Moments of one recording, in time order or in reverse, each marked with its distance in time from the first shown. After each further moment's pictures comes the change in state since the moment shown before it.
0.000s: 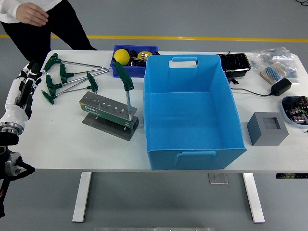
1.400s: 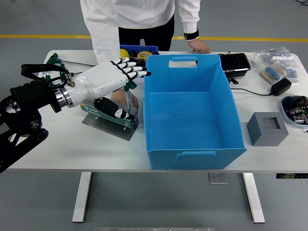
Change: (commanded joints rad) left arm -0.558 0.298 0.764 -0.129 0.925 -0.090 -0.079; right arm 0.014 -0.007 -0.009 0.001 0.020 0.000 0.003
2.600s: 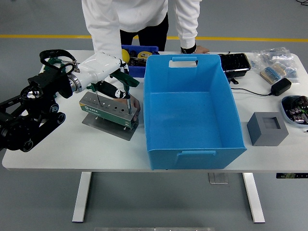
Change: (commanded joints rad) left arm -0.095 -0.178 0.017 0.366 -0.082 0.031 0.146; right arm 0.006 -0.004 0.014 0.002 -0.030 0.000 -0.011
